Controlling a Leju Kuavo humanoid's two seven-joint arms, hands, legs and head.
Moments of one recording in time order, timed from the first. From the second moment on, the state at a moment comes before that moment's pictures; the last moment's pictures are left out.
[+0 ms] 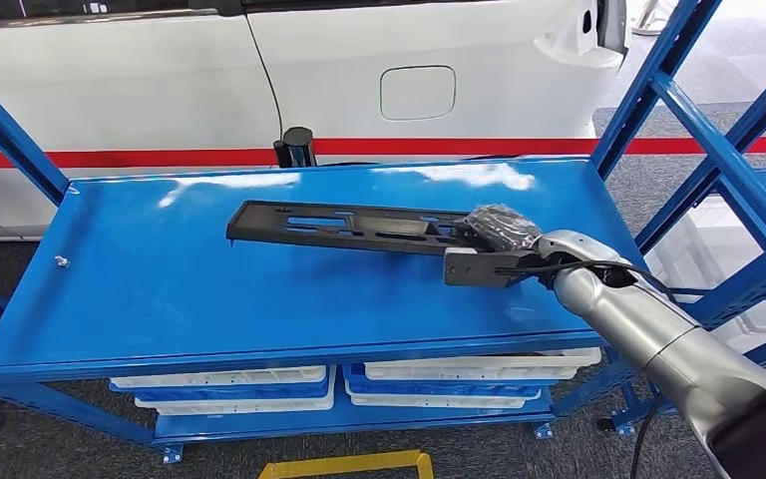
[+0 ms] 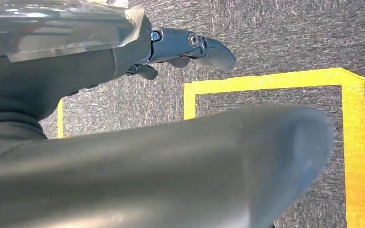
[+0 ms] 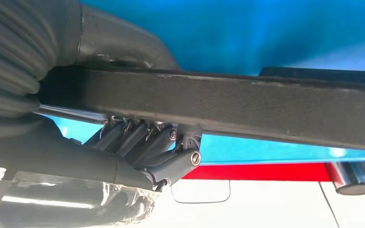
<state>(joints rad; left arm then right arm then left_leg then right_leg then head) -0.14 -0.27 0.94 -0.20 -0.87 0.37 -0.20 -0.93 -0.42 1.02 -0.99 0.35 0.12 -0.11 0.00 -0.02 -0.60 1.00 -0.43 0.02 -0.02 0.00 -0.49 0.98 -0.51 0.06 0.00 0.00</state>
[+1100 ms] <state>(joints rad) -0.16 -0.27 0.94 -0.20 -0.82 0.28 -0.35 -0.68 -0.24 0.61 -0.99 0.35 -0.45 -0.37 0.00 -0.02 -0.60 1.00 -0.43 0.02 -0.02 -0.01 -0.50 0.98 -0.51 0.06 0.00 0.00</state>
